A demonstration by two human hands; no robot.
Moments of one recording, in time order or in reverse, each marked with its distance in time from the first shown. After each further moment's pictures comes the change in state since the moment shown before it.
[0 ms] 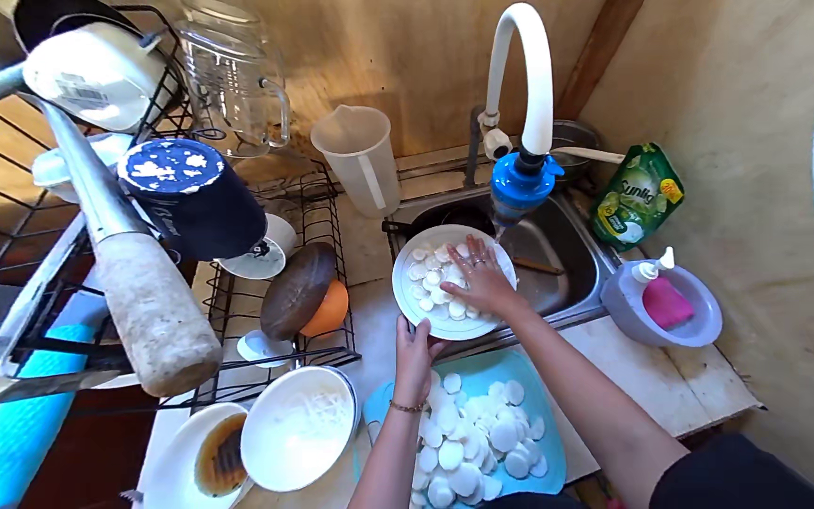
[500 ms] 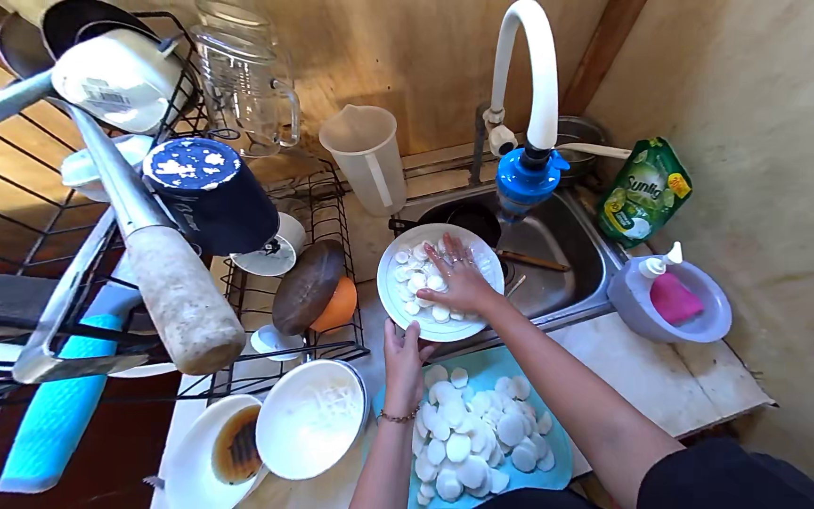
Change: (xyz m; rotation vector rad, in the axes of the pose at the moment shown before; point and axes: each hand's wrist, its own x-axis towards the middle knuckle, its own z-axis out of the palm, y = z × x) left_hand -0.016 0.016 -0.018 0.034 0.080 0.066; right_hand 0.017 -0.037 0.018 0.106 -0.026 -0.109
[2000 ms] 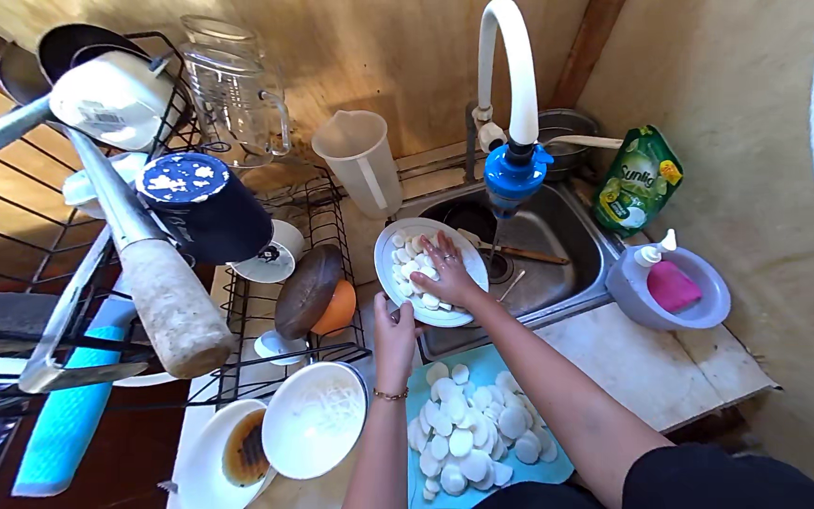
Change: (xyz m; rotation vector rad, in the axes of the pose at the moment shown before) left_hand 0.003 0.044 0.018 0.355 0.000 0.131; right_hand 0.014 -0.001 0.018 0.302 0.176 -0.007
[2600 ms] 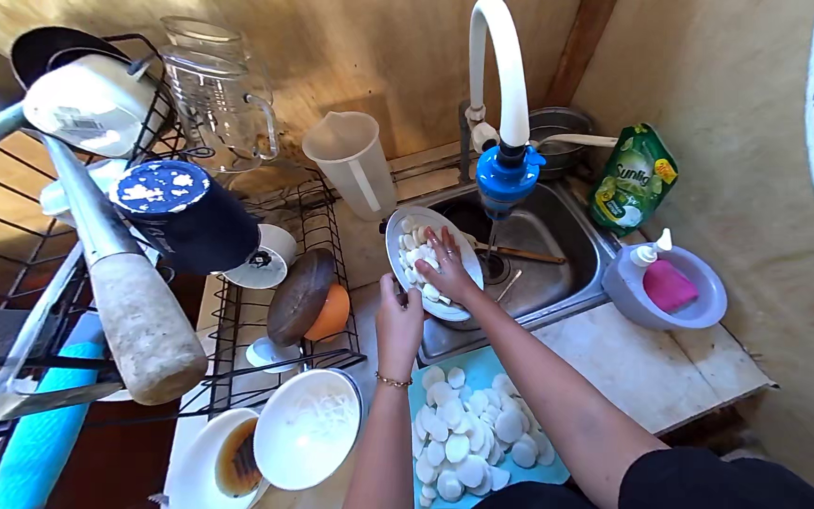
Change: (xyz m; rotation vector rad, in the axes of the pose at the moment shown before) left_hand 0.012 0.019 0.017 0.331 -0.043 0.110; right_hand 0.005 0.011 -0.001 0.233 0.173 -0.030
